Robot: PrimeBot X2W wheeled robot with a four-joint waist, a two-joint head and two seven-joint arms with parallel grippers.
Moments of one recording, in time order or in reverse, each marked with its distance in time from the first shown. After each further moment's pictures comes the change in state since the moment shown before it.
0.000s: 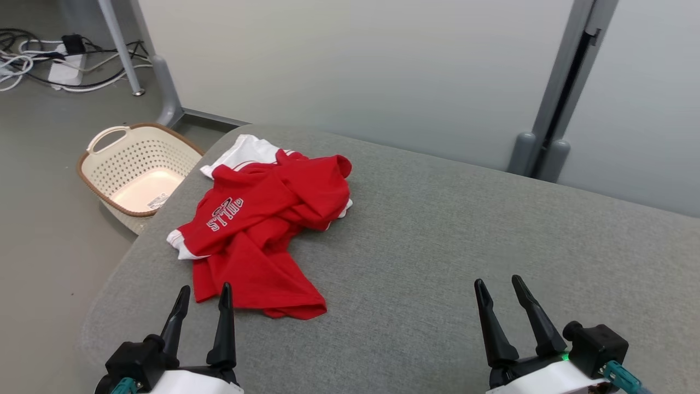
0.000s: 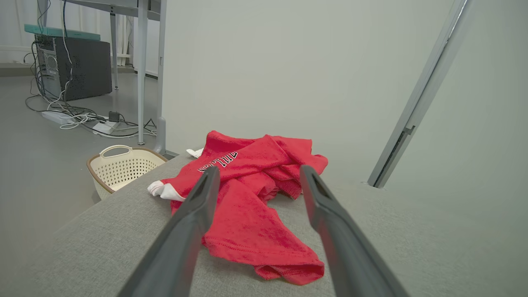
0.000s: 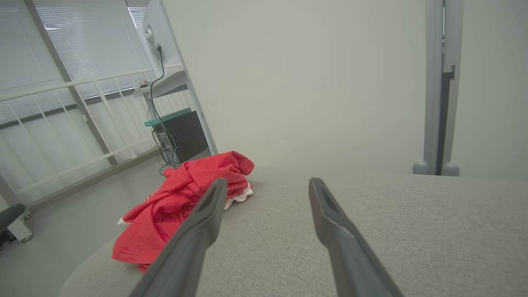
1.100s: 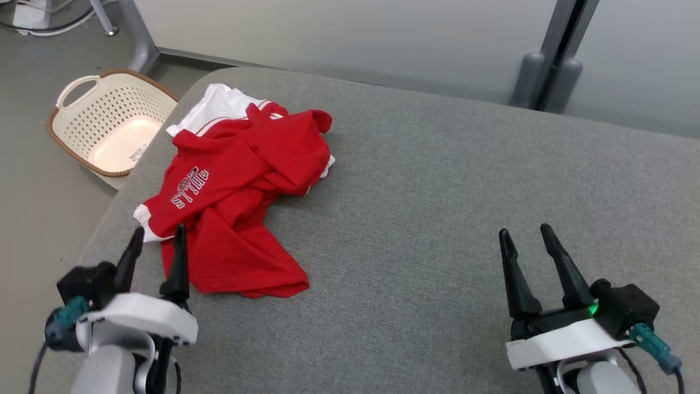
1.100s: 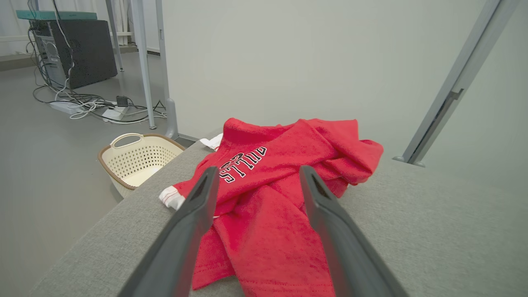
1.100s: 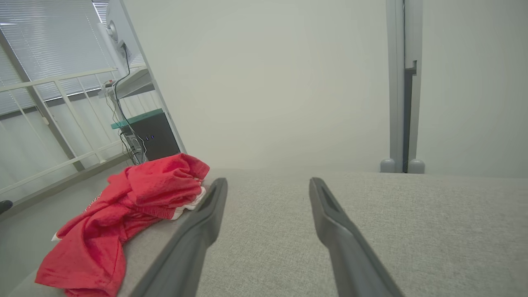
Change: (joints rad) left arm -0.227 0.058 0.111 0.199 0.003 -0.079 0.047; right arm -0.088 -0.009 -0.064 -0.038 -0.077 0.000 -0.002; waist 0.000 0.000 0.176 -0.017
